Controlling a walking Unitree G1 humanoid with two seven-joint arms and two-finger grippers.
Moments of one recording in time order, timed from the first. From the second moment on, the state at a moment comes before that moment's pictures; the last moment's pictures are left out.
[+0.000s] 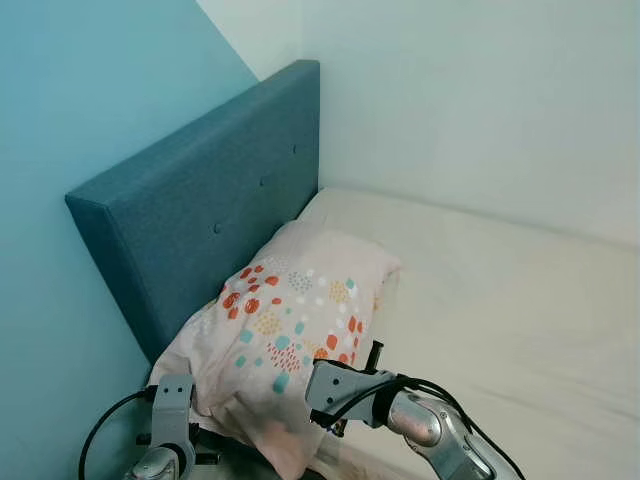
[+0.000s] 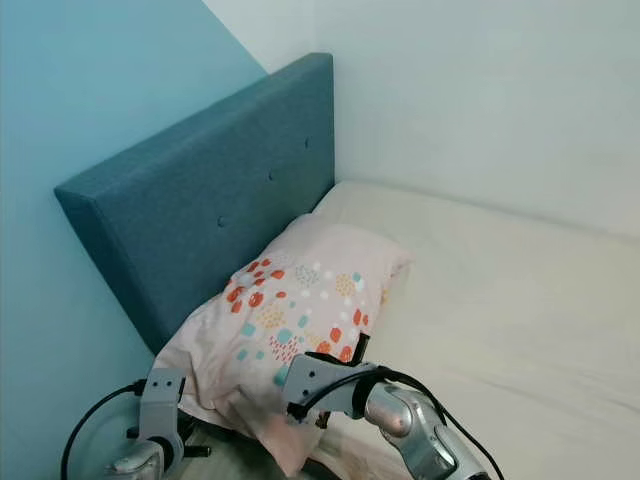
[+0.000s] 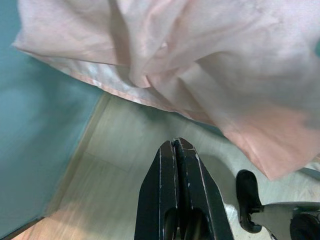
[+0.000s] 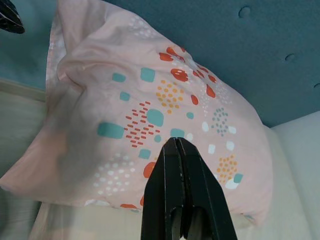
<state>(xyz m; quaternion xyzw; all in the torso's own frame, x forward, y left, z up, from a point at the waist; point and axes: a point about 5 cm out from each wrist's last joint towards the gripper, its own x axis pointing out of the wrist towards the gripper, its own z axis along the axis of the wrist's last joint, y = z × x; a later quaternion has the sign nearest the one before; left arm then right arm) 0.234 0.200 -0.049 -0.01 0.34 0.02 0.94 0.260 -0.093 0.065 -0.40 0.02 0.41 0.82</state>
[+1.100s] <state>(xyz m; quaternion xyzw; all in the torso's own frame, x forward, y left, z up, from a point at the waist) 0.222 0.197 -0.057 0.00 0.36 0.01 0.93 0.260 -0.093 0.066 -0.40 0.01 0.41 0.82</state>
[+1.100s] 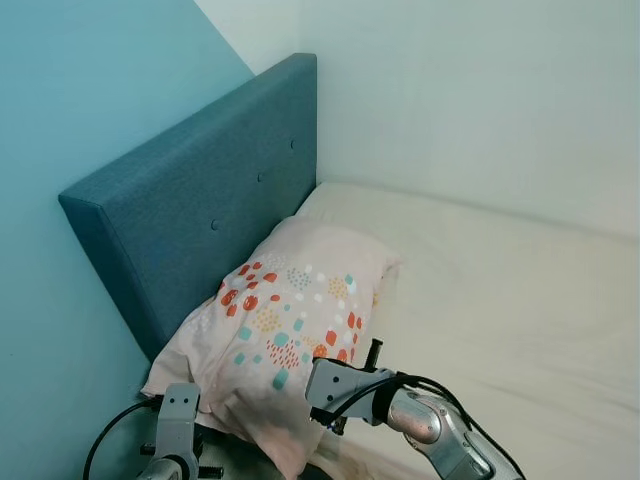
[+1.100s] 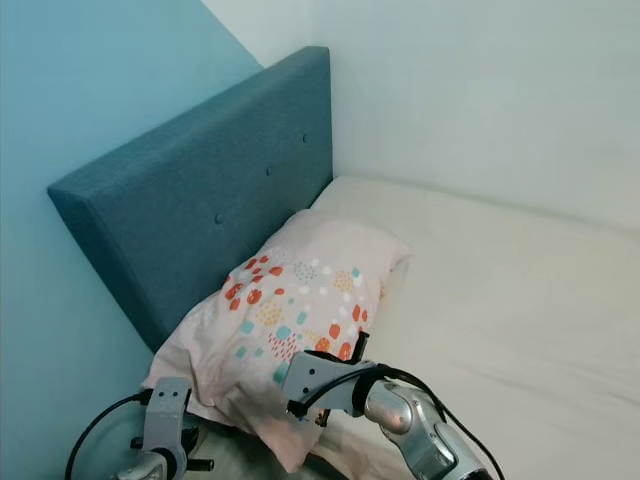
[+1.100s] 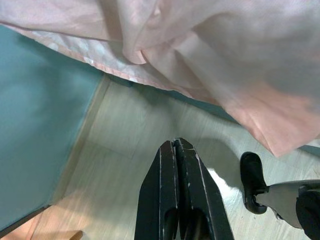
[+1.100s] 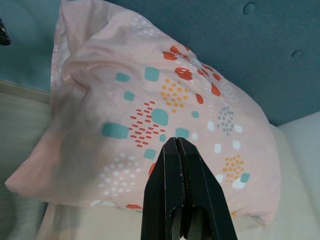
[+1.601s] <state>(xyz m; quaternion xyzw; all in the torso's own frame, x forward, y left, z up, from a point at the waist) 0.209 0.200 -0.064 0.00 0.37 0.02 0.93 0.249 -0.097 0.067 -0.40 0.01 0.41 0.82</state>
